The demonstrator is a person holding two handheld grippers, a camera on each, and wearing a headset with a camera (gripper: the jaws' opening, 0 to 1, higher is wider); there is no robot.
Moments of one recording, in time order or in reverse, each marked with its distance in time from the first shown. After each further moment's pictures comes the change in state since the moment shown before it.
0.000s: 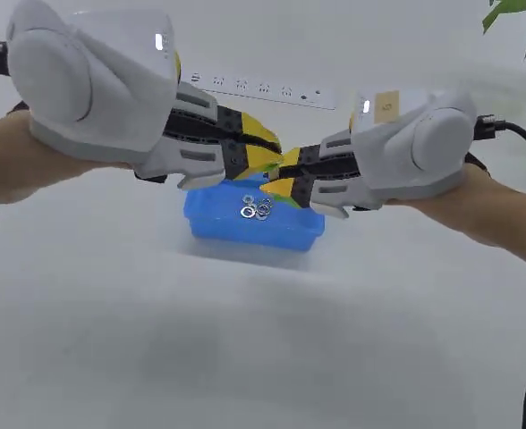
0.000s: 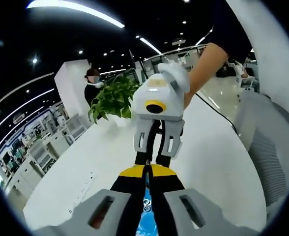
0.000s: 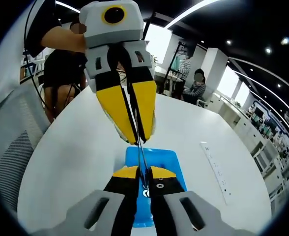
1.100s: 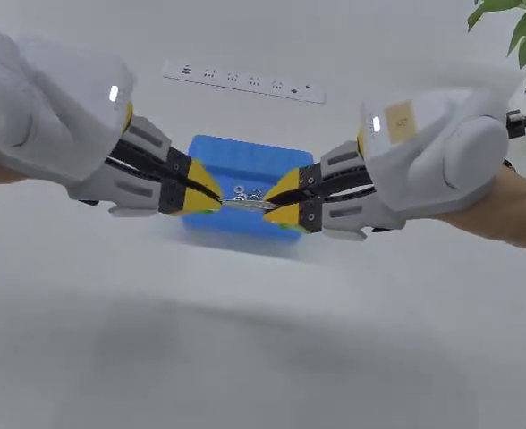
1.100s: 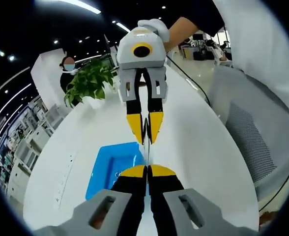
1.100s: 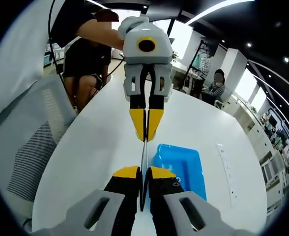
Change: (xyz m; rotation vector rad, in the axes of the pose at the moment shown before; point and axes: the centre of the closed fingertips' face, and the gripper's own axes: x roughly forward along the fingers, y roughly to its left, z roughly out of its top) left arm -0.015 -0.053 -0.055 0.034 0.173 -0.203; right arm -0.021 0.059 0.002 -0.088 0.080 0.156
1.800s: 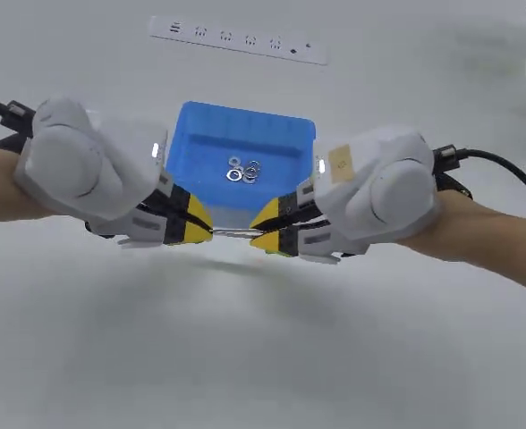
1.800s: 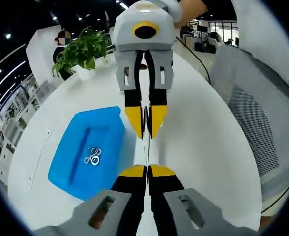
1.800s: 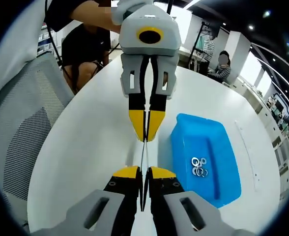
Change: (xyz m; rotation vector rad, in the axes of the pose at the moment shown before) left arm 0.050 -0.023 -0.076 -0.133 0.139 -0.095; right arm 0.052 0.022 -0.061 0.085 0.101 0.061
